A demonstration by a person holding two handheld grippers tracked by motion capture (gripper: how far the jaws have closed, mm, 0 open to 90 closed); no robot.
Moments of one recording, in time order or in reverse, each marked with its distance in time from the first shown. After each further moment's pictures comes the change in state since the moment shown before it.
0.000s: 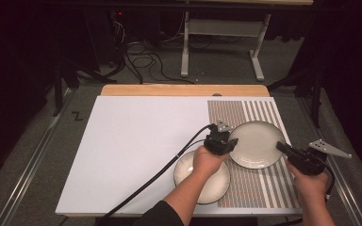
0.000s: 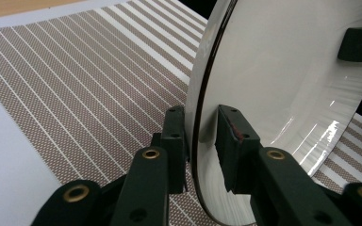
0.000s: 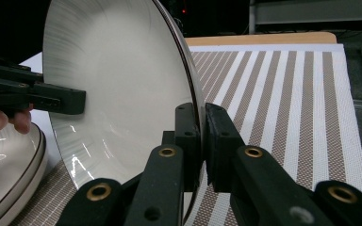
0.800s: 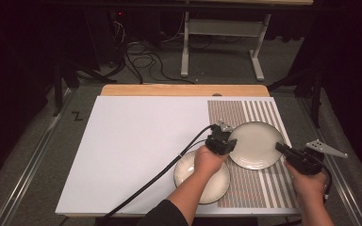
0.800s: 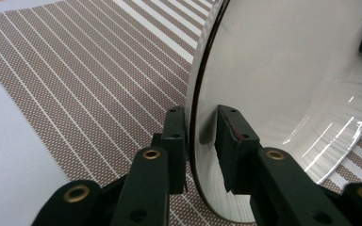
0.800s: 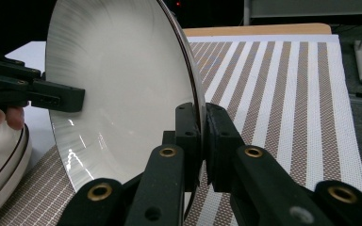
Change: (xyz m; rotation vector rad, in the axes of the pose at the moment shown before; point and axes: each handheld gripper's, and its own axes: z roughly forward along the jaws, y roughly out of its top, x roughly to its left) left arm 0.000 -0.001 0.011 0.051 0.055 0.004; right arm -0.004 -0.006 0.007 0.024 -0.027 -0.007
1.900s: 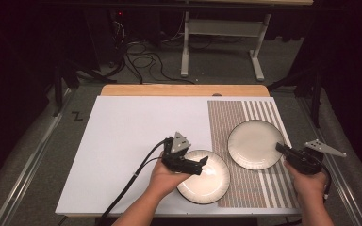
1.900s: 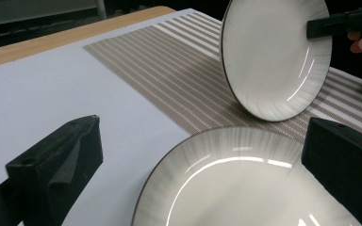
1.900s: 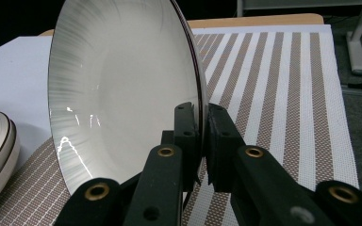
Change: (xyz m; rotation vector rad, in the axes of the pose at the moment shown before) left arm 0.040 -0.065 -0.140 -0.166 0.033 0.094; right arm -0.002 -0.001 0.002 0.027 -0.026 0.012
